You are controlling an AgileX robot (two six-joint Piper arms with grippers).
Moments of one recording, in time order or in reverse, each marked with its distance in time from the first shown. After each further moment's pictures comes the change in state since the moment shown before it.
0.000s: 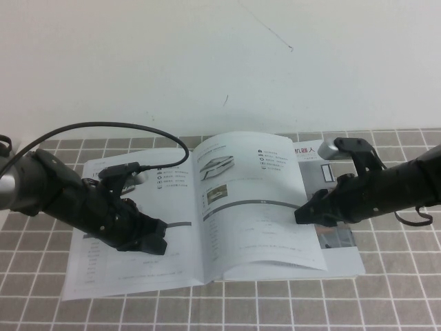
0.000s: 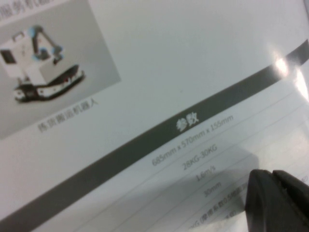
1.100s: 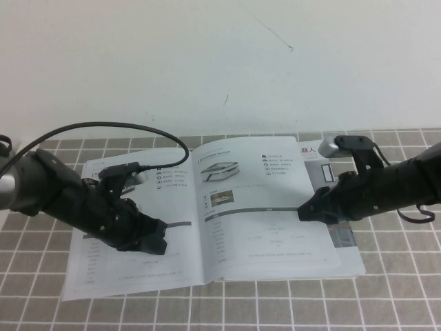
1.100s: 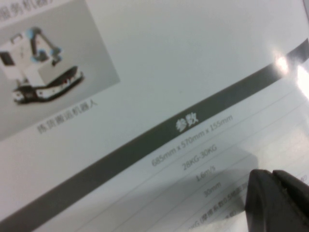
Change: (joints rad) right arm 0.002 -0.008 0.002 -0.012 -0.049 0.022; left arm 0.000 0.000 0.000 0.001 0.000 0.000
